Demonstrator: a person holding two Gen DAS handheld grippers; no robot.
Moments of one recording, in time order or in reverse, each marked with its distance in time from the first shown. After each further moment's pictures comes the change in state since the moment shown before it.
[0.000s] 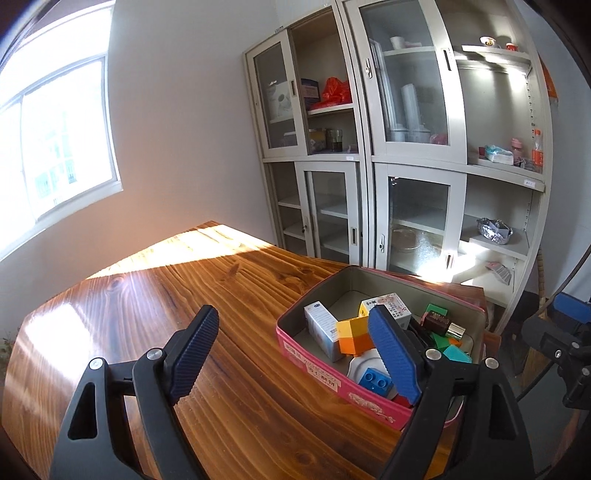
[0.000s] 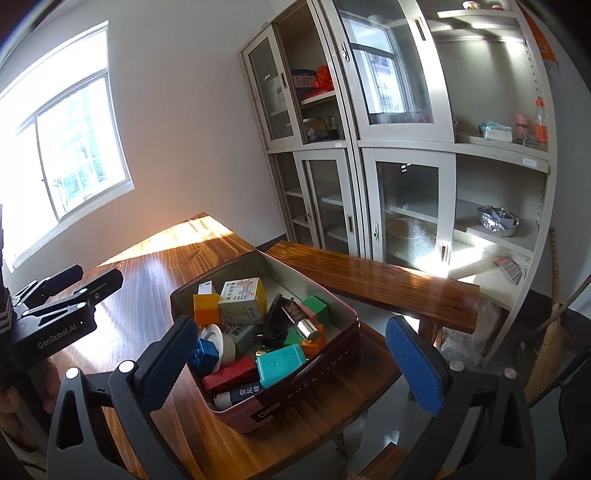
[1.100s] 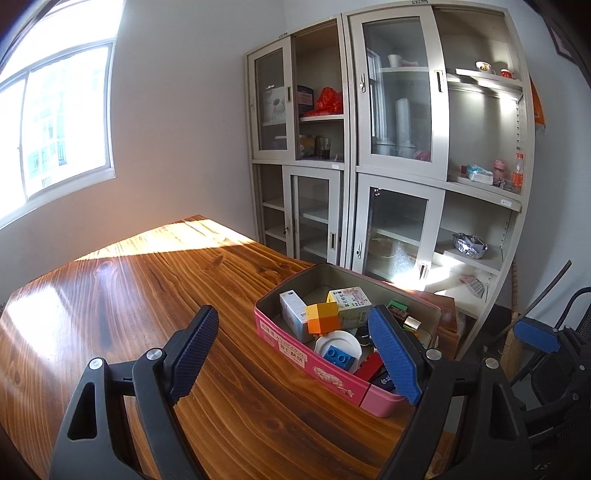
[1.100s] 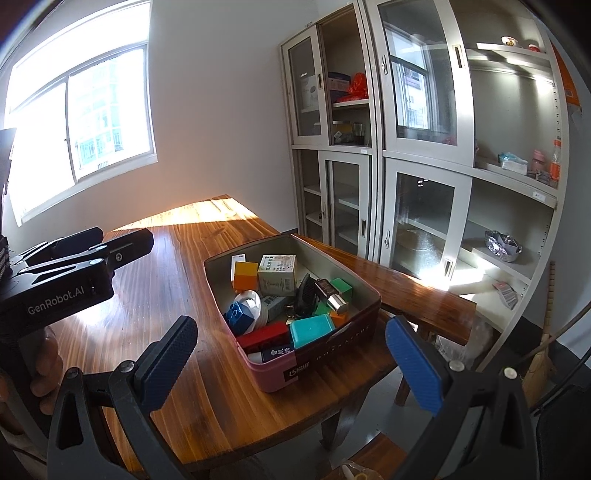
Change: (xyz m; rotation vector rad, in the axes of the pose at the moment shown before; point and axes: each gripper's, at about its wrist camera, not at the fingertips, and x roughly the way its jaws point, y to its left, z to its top) left arm -0.043 -0.003 -0.010 -0.085 -0.008 -0.094; right arm -0.028 0.039 -0.027 -0.143 0.025 0.016
